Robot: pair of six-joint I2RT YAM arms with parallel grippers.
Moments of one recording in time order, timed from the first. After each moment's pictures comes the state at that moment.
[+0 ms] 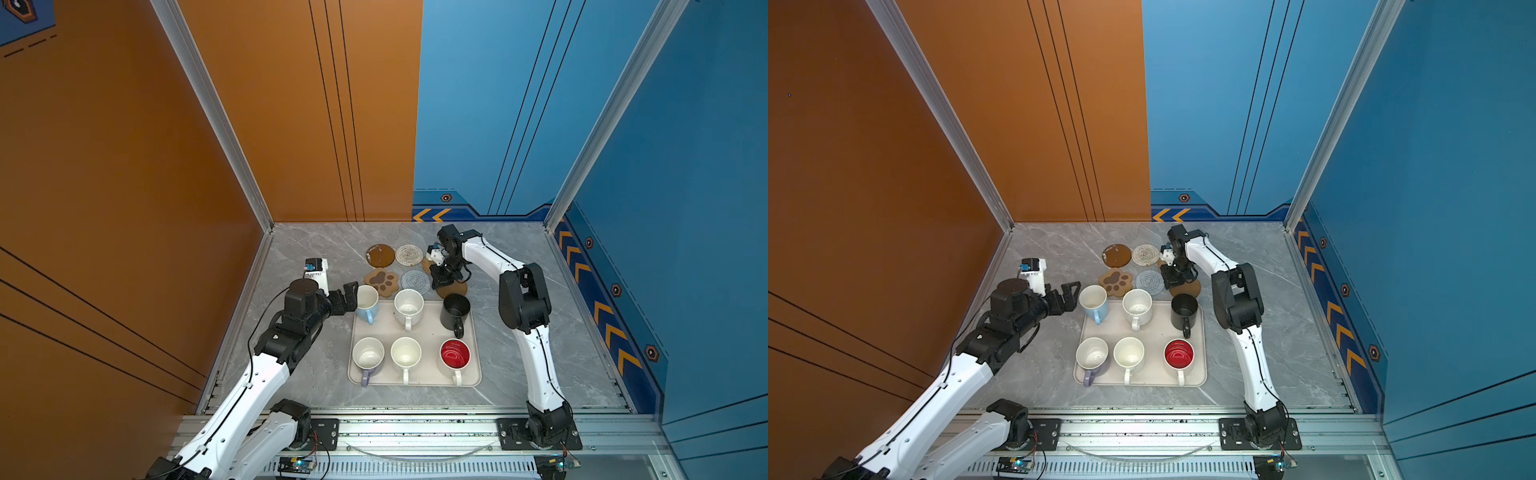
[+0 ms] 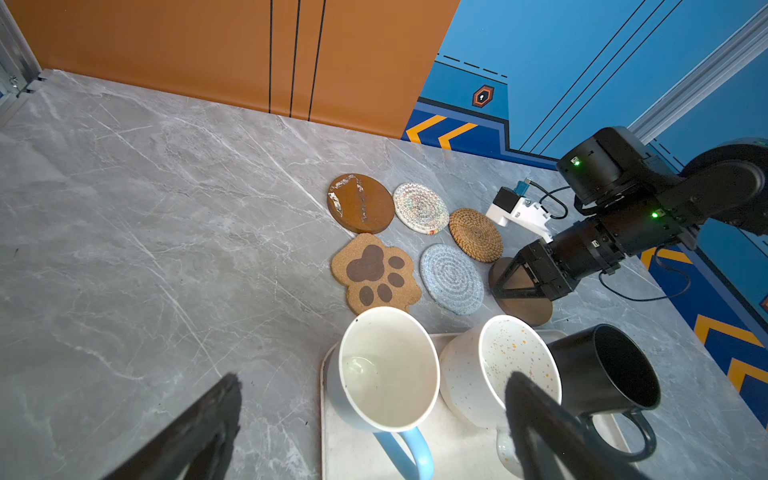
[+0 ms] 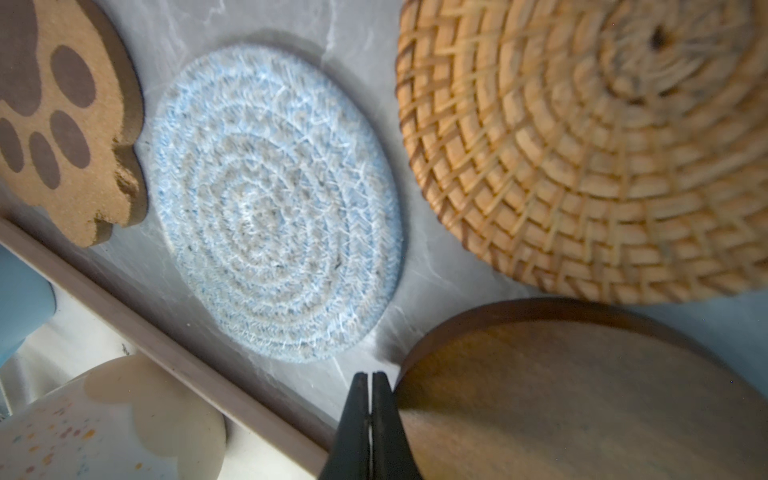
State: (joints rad) left arm -0.30 0.87 0.69 -0.24 0.01 -0.37; right arm 0.36 2.36 1.99 -1.06 -0.32 0.03
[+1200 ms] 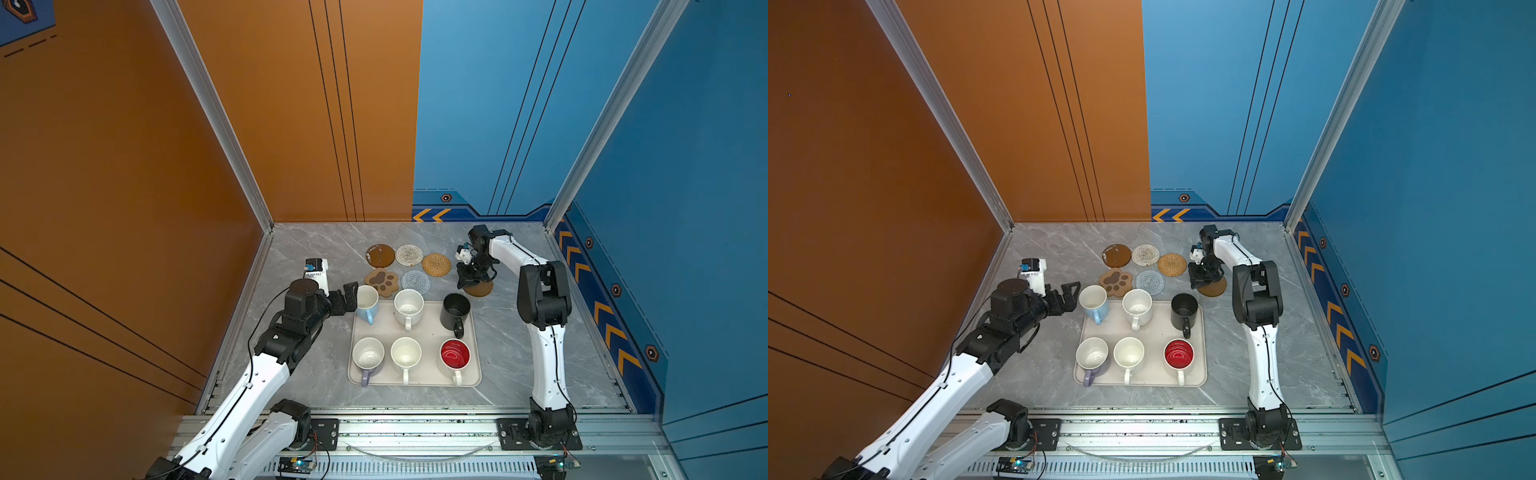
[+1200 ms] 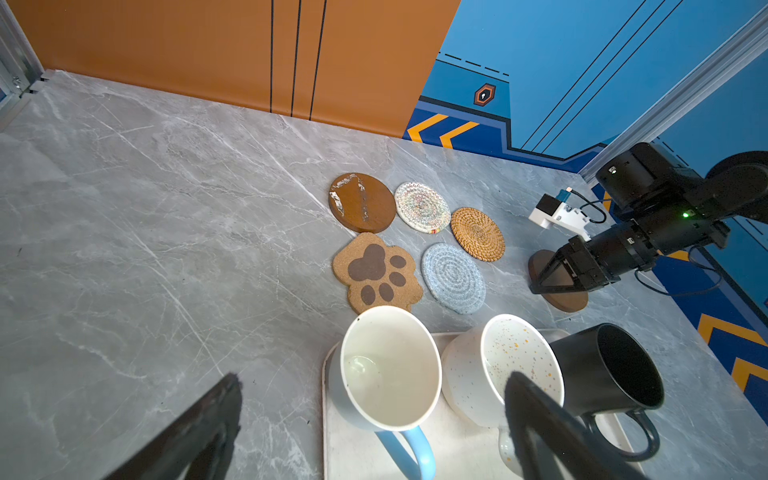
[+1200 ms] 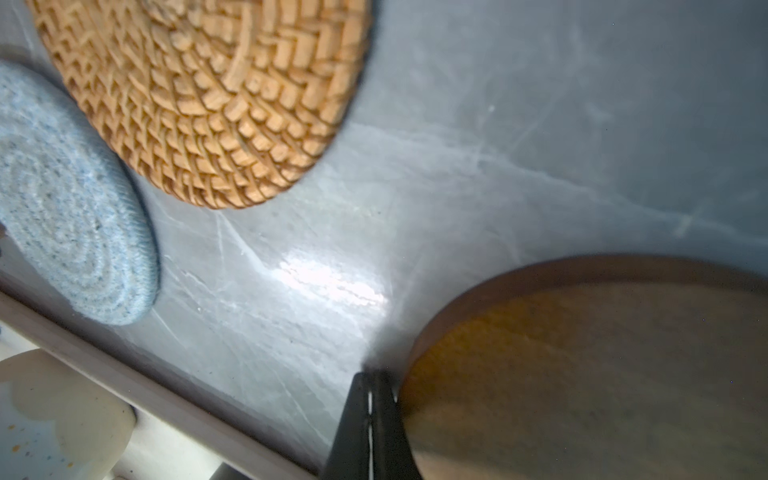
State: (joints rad) left arm -0.30 0.87 0.69 -0.25 0.00 -0.37; right arm 0.17 2.32 1.88 -1.06 -0.32 0.01
